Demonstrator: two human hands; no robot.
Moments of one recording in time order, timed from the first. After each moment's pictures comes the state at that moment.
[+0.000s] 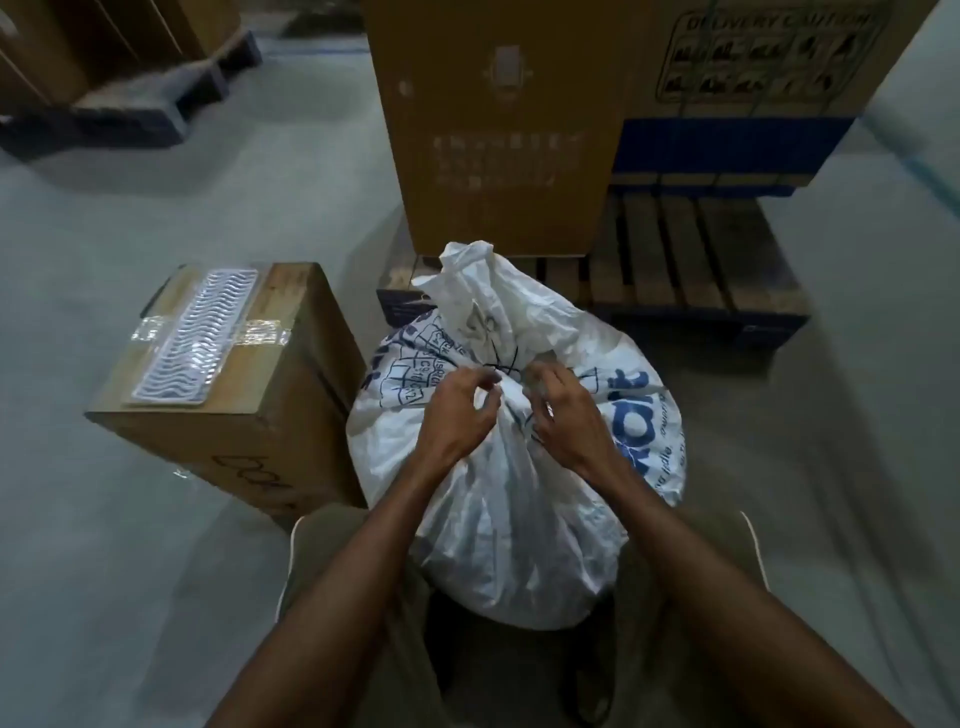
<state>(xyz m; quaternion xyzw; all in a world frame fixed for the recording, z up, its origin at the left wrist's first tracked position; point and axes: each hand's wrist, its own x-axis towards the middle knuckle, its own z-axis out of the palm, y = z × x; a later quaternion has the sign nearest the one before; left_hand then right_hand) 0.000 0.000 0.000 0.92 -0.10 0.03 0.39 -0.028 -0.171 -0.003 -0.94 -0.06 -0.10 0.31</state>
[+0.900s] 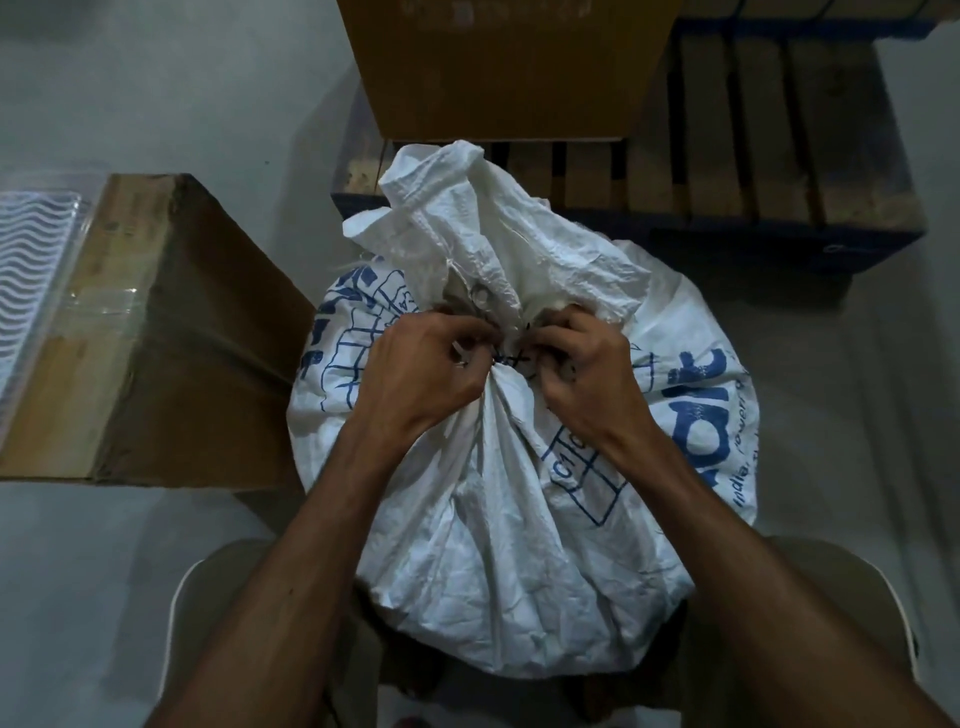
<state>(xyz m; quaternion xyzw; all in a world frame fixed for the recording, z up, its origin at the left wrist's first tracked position) 0.116 0.005 -0.038 0.94 -0.14 -0.01 0.32 0.085 -0.187 -0.064 -0.92 -0.08 -0.10 0.38</state>
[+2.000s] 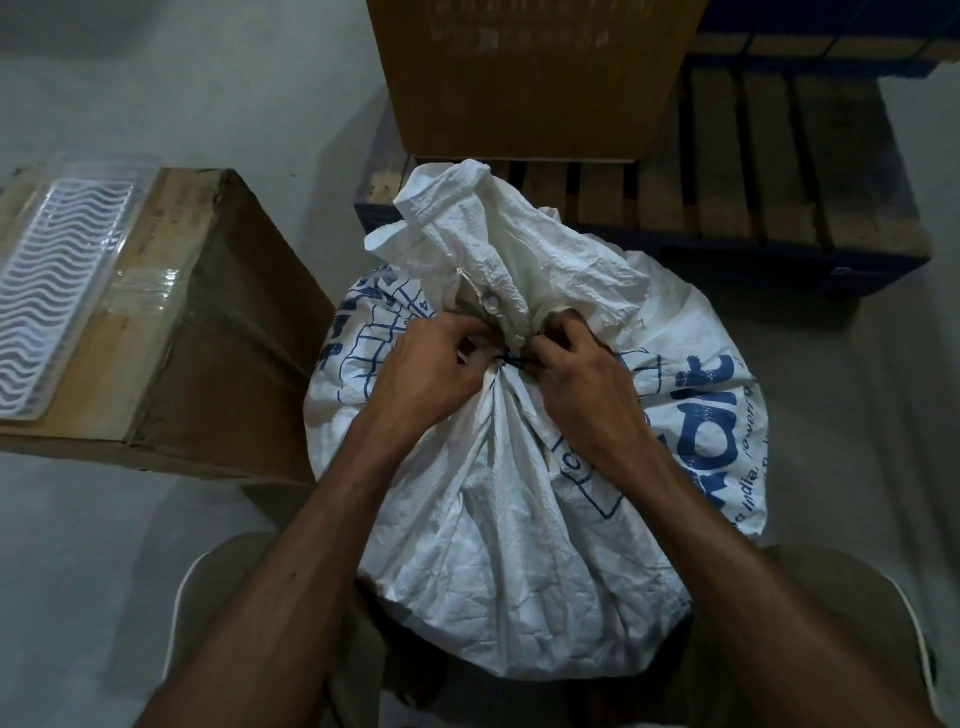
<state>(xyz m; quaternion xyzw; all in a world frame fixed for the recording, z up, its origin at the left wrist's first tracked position) 0.107 0.017 -0.044 0.93 -0.11 -0.07 0.35 0.067 -0.168 -0.068 -0.97 -0.09 -0.07 0.20</state>
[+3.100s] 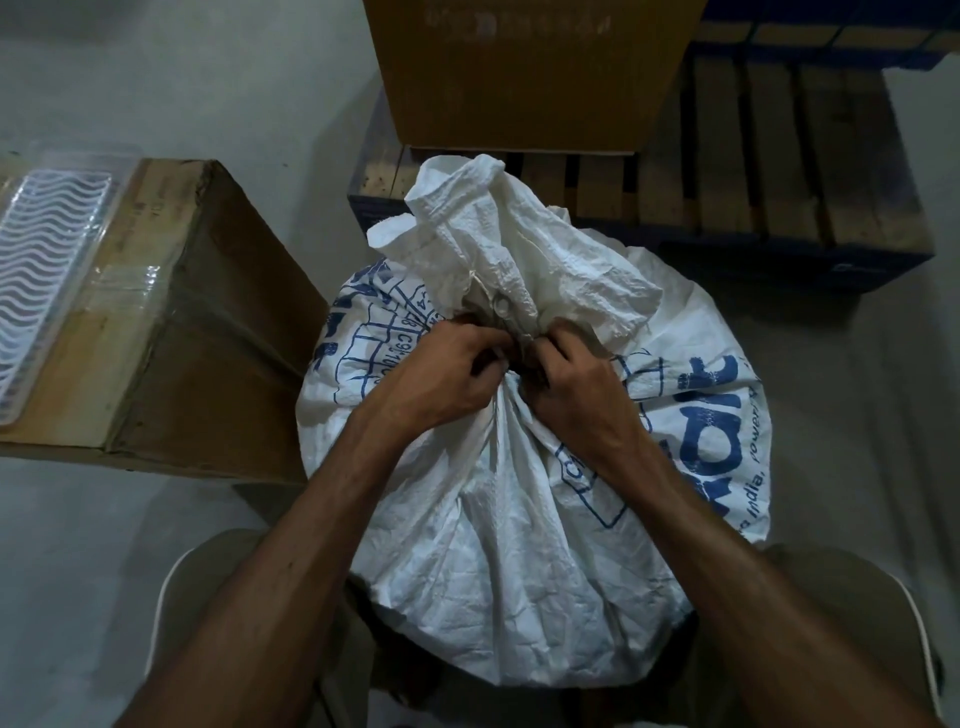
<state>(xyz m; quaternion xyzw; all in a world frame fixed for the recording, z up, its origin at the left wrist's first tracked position) 0.117 0.008 -0.055 0.90 -0.24 -0.11 0.33 0.073 -0.170 -0.090 -0.96 -0.13 -0.11 0.23</state>
